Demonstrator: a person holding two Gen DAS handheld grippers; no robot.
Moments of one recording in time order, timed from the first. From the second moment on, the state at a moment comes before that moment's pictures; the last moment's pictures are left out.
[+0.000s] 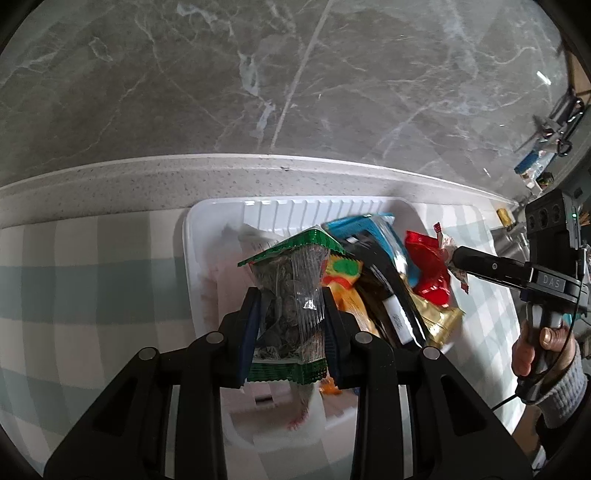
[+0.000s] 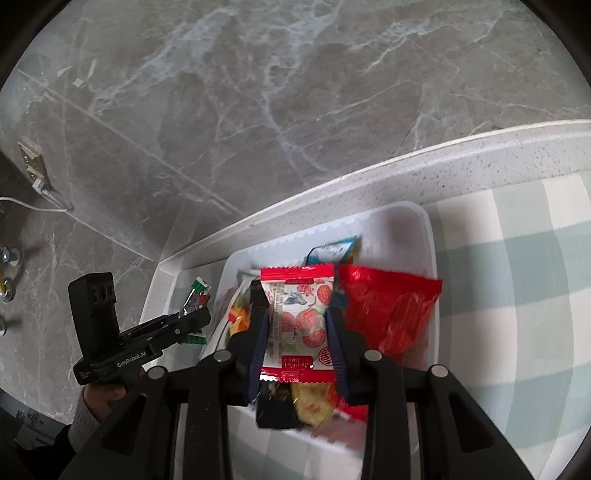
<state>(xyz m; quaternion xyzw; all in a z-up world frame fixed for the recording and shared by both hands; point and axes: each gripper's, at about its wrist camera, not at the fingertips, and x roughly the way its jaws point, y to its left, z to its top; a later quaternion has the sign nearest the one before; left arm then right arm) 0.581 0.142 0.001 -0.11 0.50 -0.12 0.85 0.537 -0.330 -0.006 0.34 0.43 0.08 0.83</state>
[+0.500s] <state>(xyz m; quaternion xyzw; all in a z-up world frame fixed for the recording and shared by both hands) 0.599 0.126 -0.009 -0.08 0.49 -0.10 0.86 0.545 -0.323 -0.006 0.31 0.44 0.06 0.84</state>
